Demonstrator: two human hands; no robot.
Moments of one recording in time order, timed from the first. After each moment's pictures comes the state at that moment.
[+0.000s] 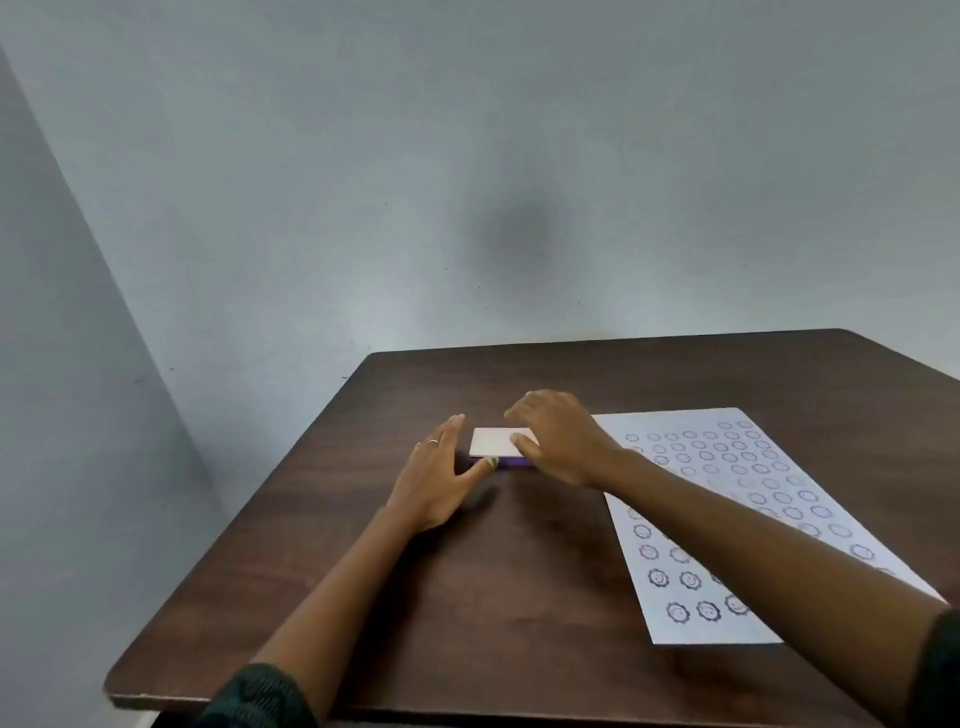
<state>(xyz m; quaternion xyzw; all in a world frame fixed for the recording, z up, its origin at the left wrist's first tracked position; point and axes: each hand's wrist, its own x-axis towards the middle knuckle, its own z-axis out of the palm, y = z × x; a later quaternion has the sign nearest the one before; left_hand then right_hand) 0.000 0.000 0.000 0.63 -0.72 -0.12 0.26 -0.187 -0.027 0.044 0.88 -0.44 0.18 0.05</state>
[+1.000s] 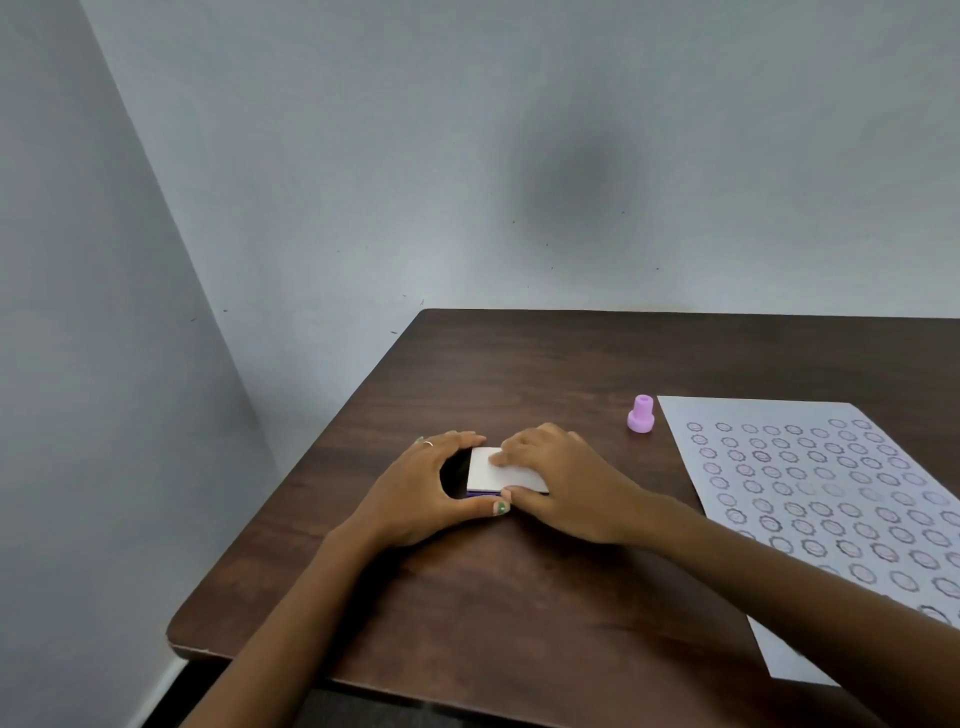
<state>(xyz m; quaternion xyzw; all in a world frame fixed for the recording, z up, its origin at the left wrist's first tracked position) 0.073 0.054 -0.005 0.61 -0.72 -0.18 0.27 -0.125 0.020 0.020 0.92 -0.34 0.17 -0.08</state>
